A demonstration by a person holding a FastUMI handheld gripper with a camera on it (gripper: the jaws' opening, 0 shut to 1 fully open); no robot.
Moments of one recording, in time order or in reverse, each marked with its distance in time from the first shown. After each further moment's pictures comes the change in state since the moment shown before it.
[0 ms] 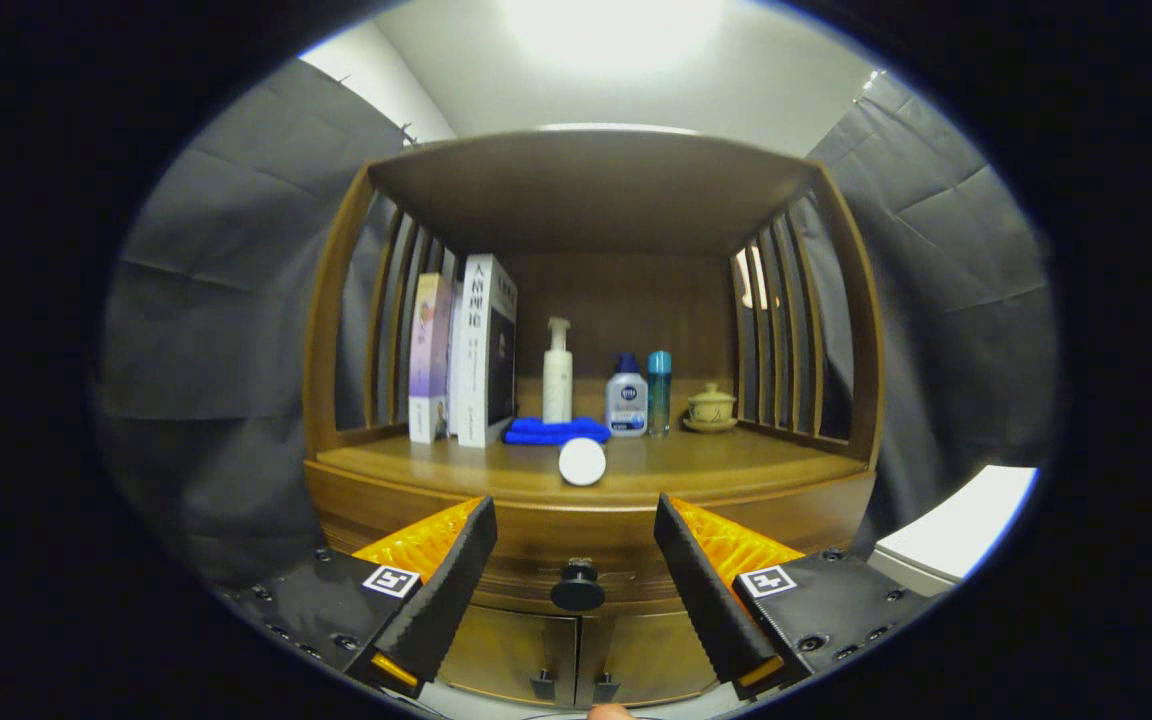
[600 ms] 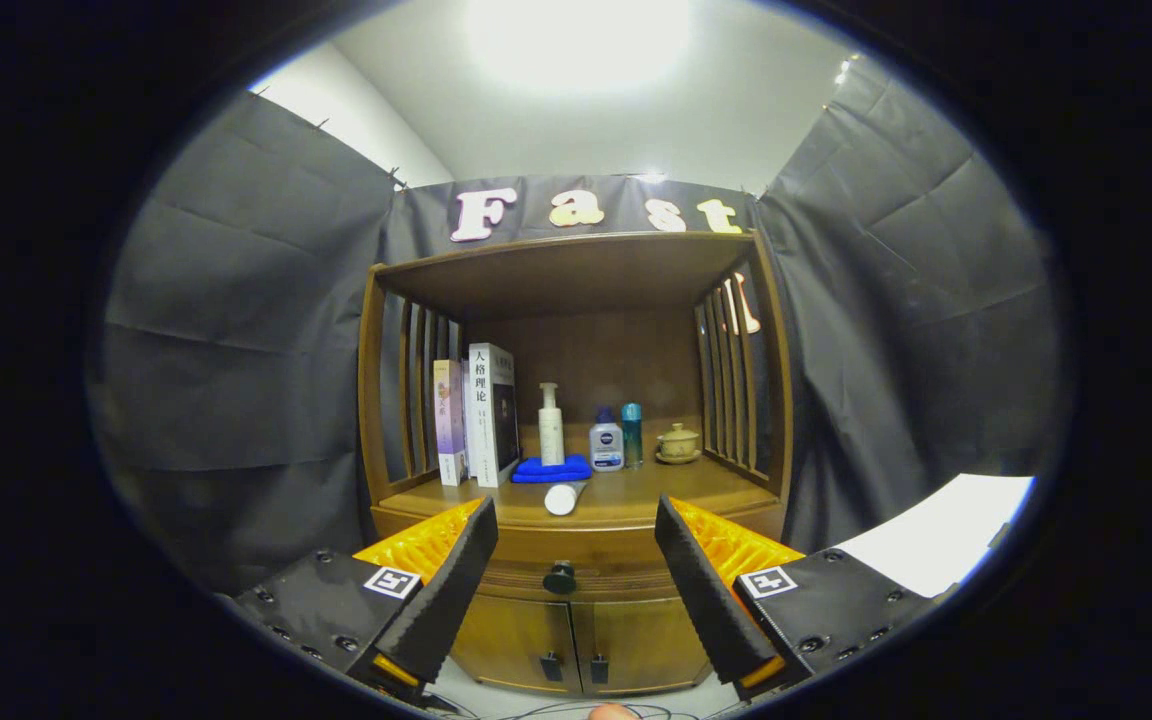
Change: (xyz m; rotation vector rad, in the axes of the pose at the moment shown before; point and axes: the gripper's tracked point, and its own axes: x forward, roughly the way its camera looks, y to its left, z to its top) arm -0.112 -0.043 0.064 0.089 -0.016 0.008
